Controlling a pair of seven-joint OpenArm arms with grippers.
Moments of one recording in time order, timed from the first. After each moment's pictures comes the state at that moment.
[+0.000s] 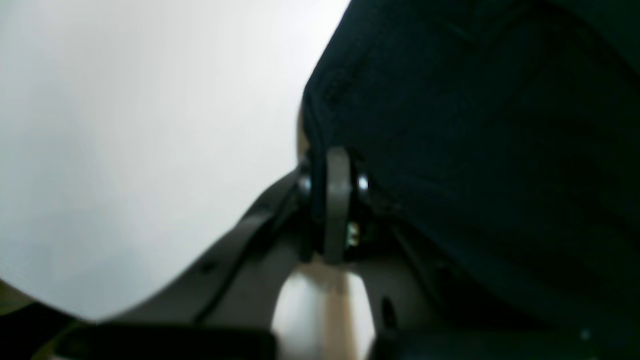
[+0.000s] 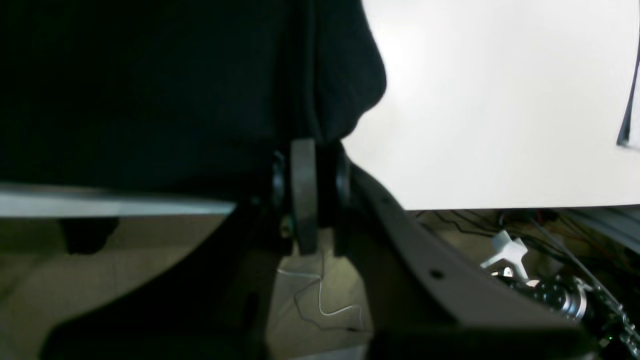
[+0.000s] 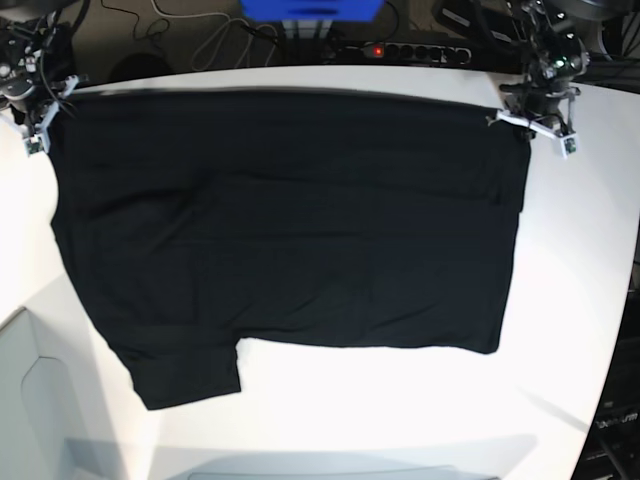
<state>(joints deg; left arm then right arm) 31.6 -10.0 -32.0 99.2 -25.9 -8.0 41.1 -29.1 13.9 40.8 102.2 0.4 39.9 -48.0</state>
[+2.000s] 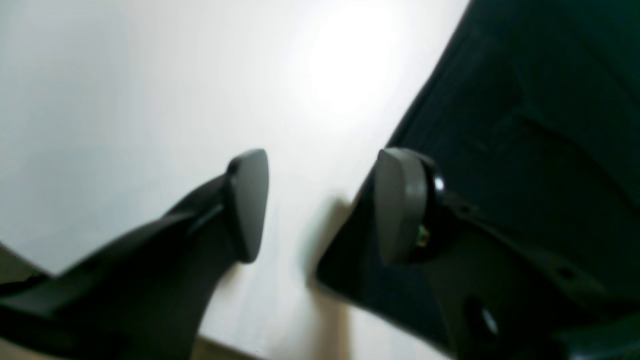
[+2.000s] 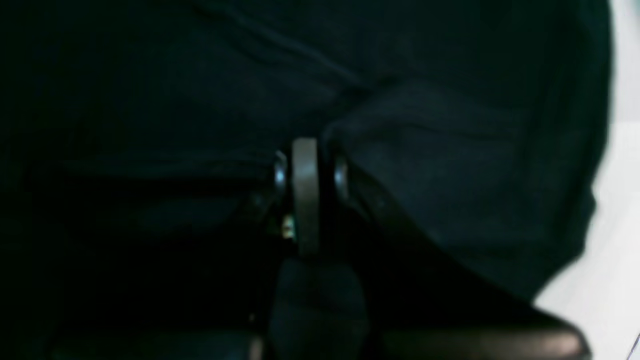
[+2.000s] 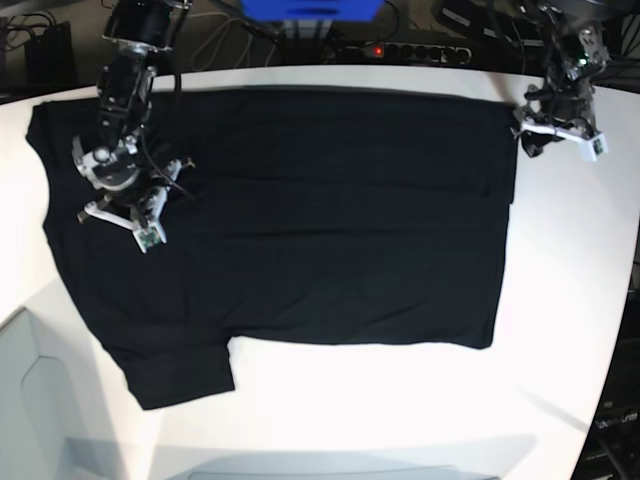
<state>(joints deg) 29.6 -9.9 -38.4 103.1 -33.6 -7.1 44.8 -8.3 -0.9 19.2 102.1 -16.3 39.9 -45.3</state>
